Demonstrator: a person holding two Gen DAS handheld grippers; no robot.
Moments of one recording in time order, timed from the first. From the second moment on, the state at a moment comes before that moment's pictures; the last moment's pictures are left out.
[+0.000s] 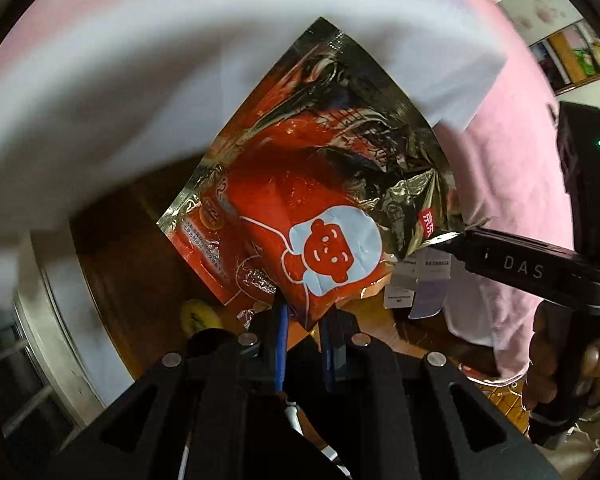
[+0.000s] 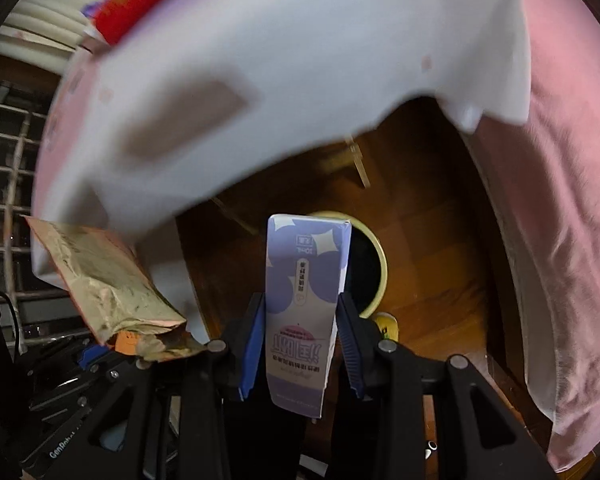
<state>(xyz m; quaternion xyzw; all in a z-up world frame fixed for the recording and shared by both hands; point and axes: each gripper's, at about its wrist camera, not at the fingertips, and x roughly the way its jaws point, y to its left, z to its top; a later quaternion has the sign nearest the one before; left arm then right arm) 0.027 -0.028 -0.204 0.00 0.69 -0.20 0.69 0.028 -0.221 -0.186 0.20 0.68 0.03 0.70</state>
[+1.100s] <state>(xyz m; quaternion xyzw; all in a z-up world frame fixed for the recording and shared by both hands) 0.048 -0.029 -0.488 0.03 0.74 -0.17 0.65 0.000 -0.188 -0.451 0.21 0.69 0.00 0.70</state>
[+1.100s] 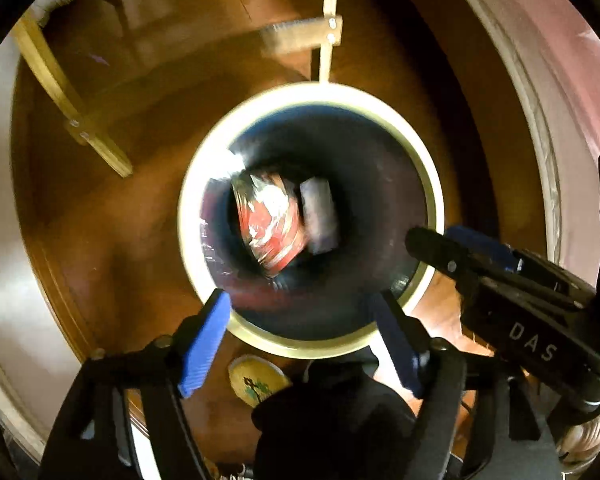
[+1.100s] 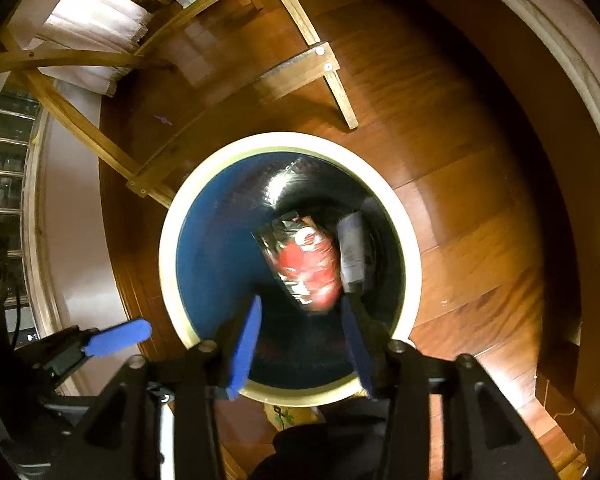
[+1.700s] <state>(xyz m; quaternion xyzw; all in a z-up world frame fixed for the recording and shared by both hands) 0.040 0.026 -0.236 0.03 0.63 -0.13 0.77 -0.010 -0.164 -0.244 0.17 0.63 0.02 0.76</state>
